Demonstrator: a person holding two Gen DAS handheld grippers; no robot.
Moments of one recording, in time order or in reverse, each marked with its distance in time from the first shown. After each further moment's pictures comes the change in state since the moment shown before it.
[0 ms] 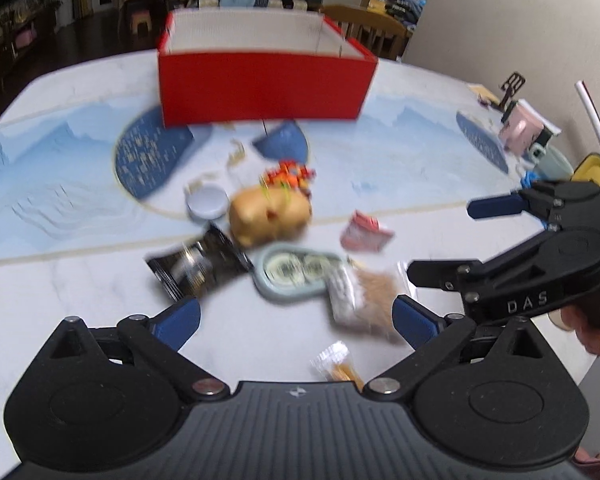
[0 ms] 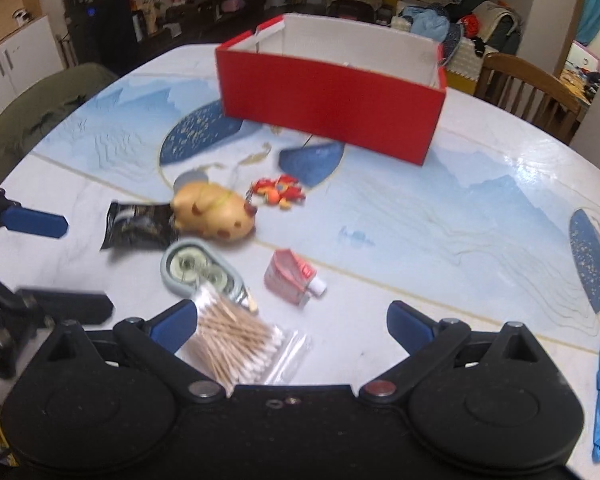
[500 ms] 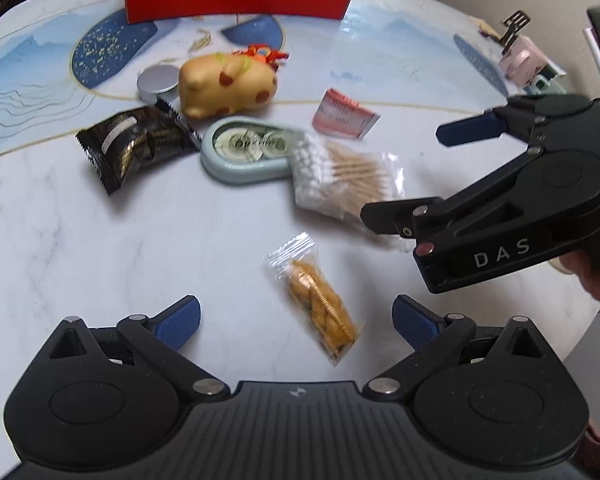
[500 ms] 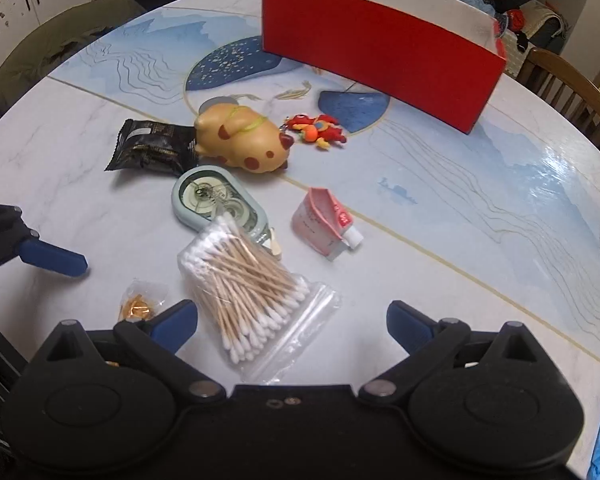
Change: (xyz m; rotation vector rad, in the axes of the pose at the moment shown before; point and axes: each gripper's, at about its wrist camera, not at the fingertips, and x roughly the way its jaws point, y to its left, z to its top) left arm 0.045 -0.020 -0.046 -0.021 0.199 -0.025; right arm 0.030 0.017 -0.017 -0.135 0.120 0.015
